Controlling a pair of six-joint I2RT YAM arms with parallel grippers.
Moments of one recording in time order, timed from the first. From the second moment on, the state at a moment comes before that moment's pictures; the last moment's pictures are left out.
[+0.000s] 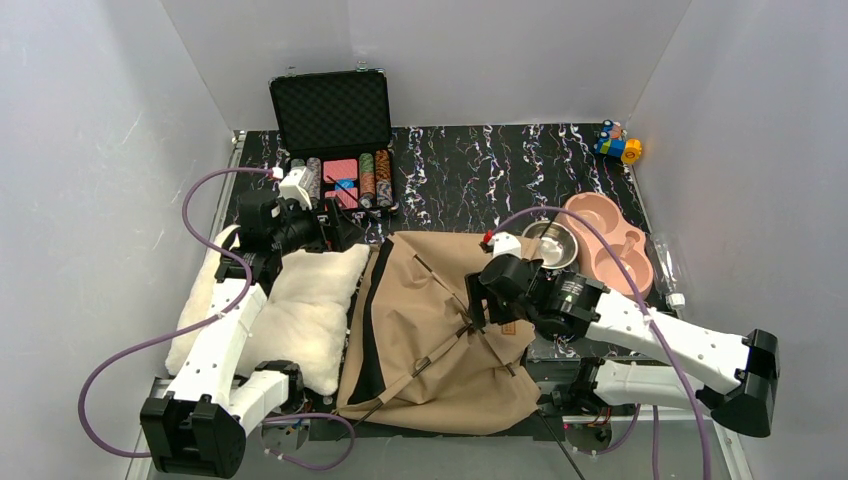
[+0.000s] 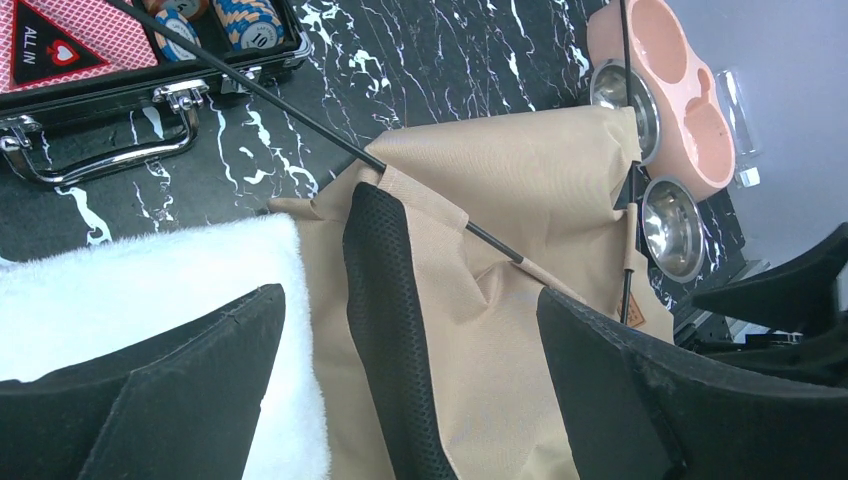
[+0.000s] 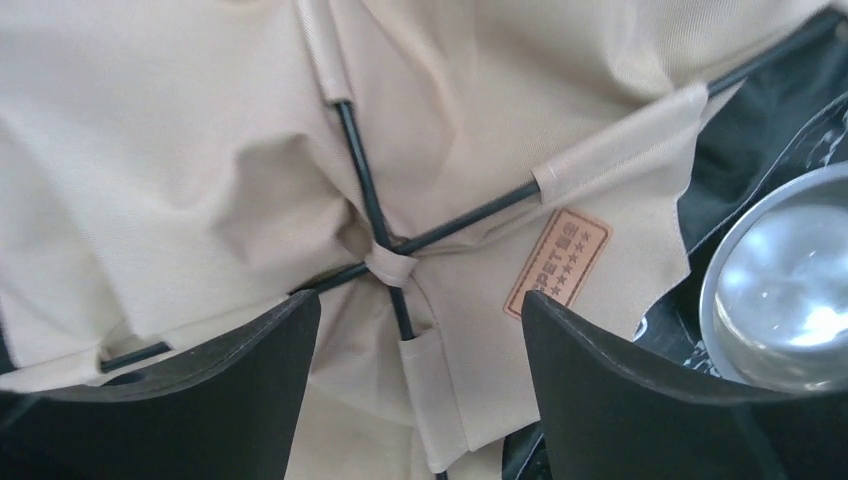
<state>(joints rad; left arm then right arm) -0.10 0.98 0.85 -0.35 0.55 -0.29 1.11 1.01 0.86 -0.82 0.30 0.69</state>
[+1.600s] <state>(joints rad) -0.28 1.42 0.84 -0.37 0.57 -0.37 0.98 1.79 1.35 -0.47 0.16 0.19</state>
